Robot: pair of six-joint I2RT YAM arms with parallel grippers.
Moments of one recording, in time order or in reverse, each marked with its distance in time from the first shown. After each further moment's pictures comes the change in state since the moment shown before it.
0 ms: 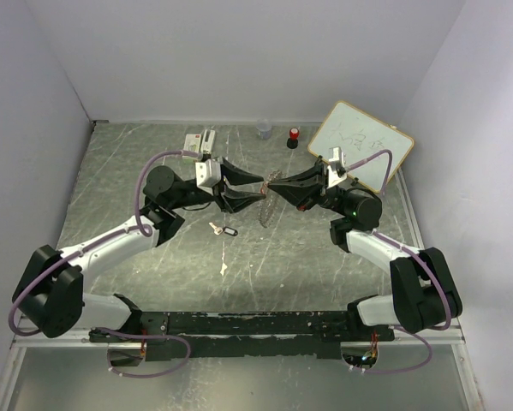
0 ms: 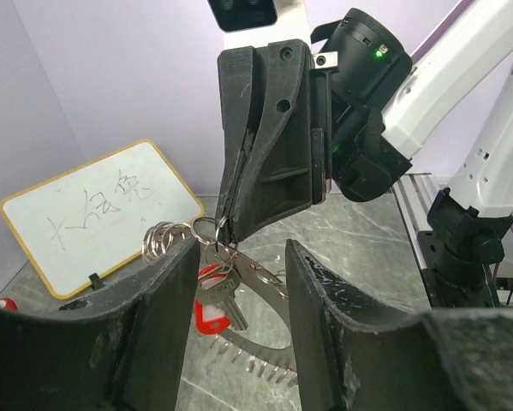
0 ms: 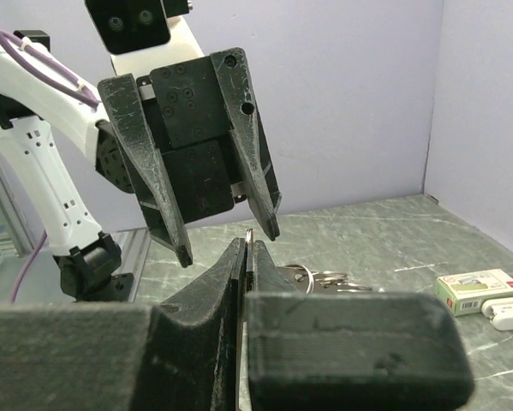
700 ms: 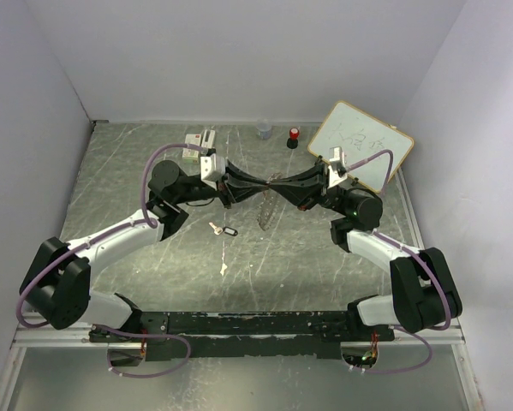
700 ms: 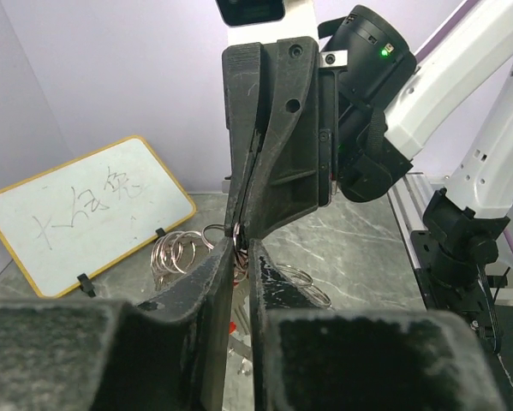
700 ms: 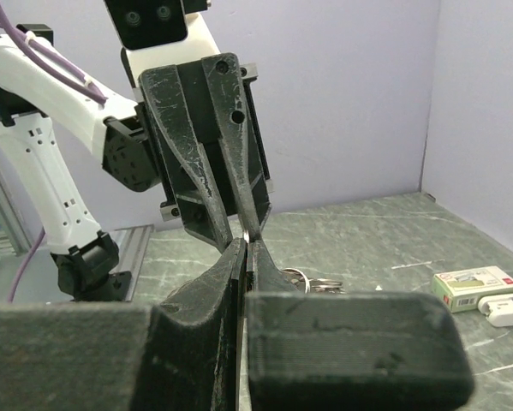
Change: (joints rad) left arm 0.006 0.065 0.052 0.004 0.026 -0.026; right arm -0.004 0.000 -0.002 0.000 -0.007 0.000
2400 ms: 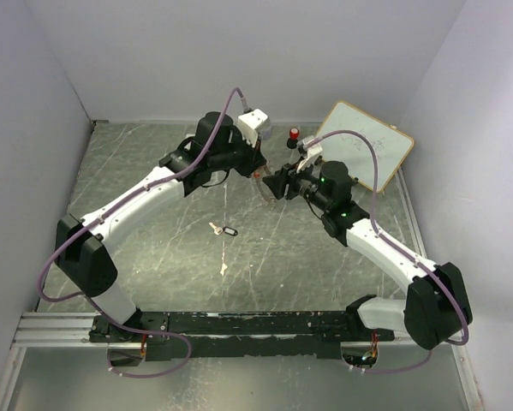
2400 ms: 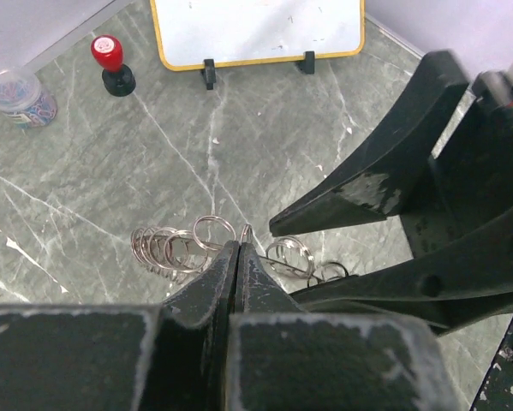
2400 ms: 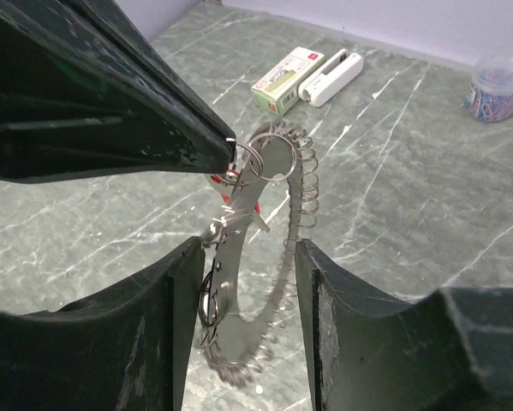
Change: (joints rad) left arm -0.072 0.248 0.642 -1.101 -0.610 0.104; right arm 0.154 -0.113 0.211 -1.201 0.631 -0.523
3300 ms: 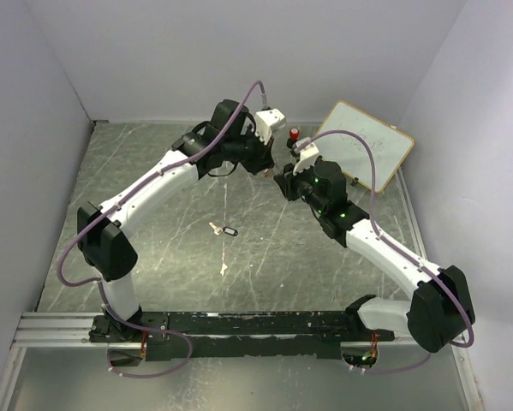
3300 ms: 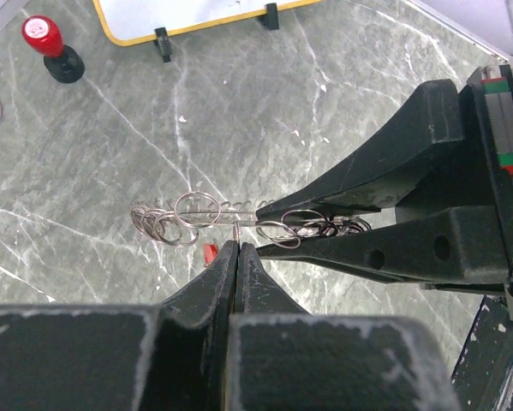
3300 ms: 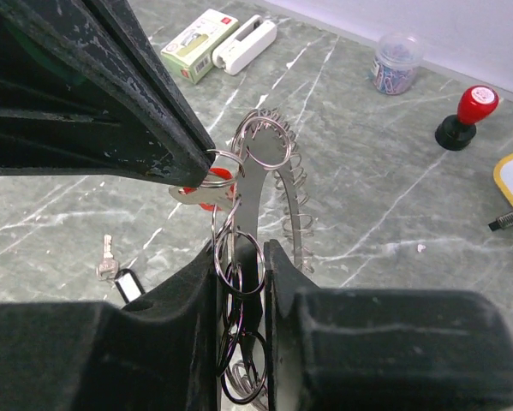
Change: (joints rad) left arm -0.009 0.163 0.280 -0.270 0.113 0.093; right arm 0.053 -0.005 0.039 -0.151 0.247 -0.172
